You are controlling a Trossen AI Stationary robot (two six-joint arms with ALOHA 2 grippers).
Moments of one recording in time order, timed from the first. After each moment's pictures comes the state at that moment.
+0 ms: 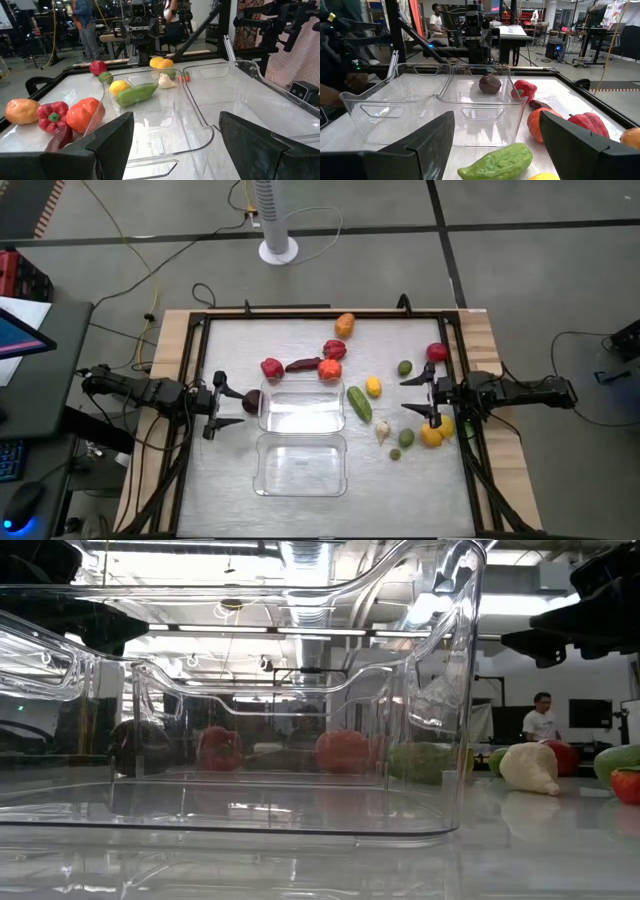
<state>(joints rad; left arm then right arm) -0.29 0.00 0.08 -0.17 -0.20 0.04 0.08 0.01 0.04 -0.08 0.10 -0.03</state>
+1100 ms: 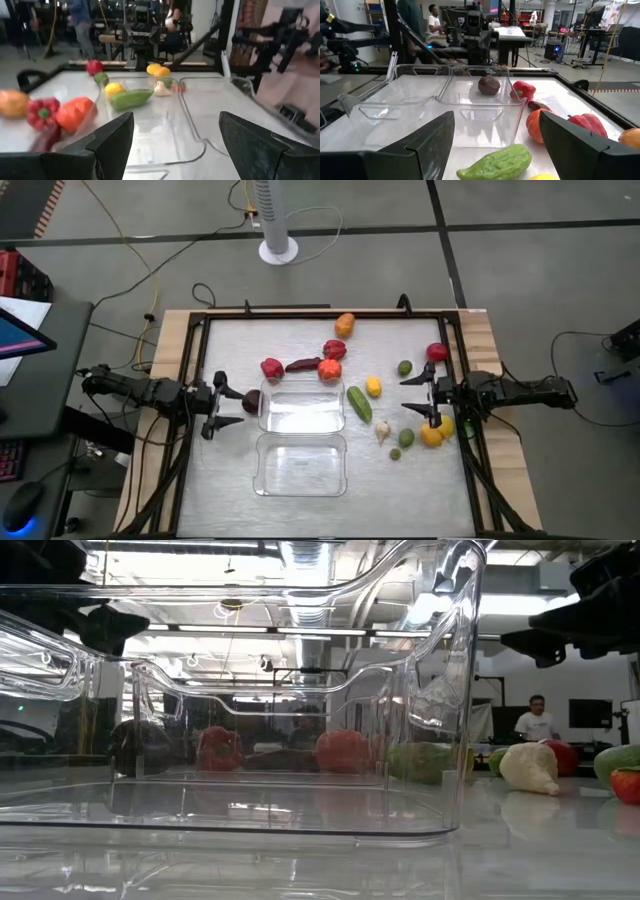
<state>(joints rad) -0.29 0.00 0.07 -0.13 -0.20 -0.10 0.07 0.01 0.04 -0.06 0.10 -0.03</state>
